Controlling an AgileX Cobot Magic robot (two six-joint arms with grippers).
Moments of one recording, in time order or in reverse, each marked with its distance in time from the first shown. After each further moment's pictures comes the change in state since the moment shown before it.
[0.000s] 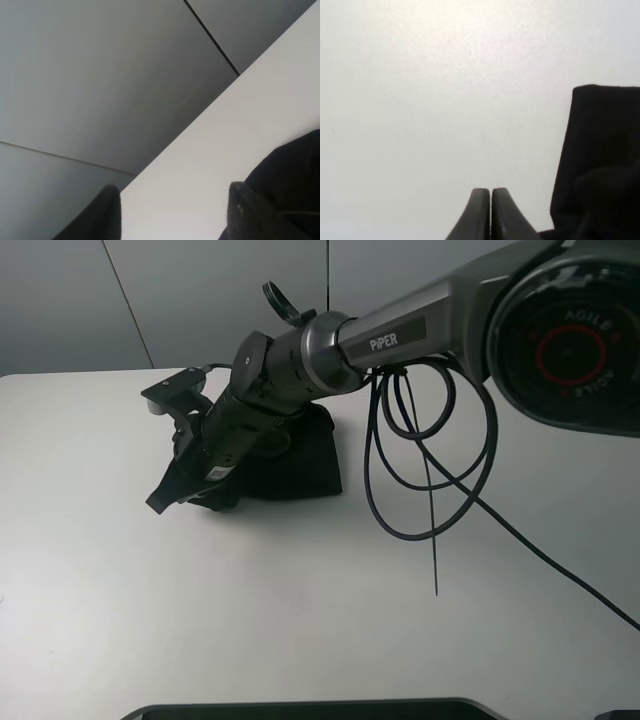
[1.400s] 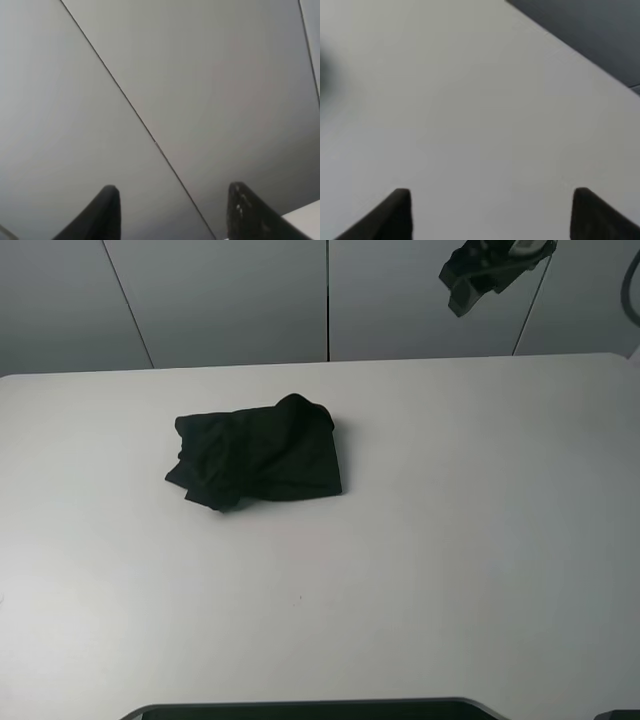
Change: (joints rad) left arm 0.000 -0.582 0.054 0.221 0.065 -0.102; right arm -0.596 -0.553 -0.001 -0.898 0.486 0.552
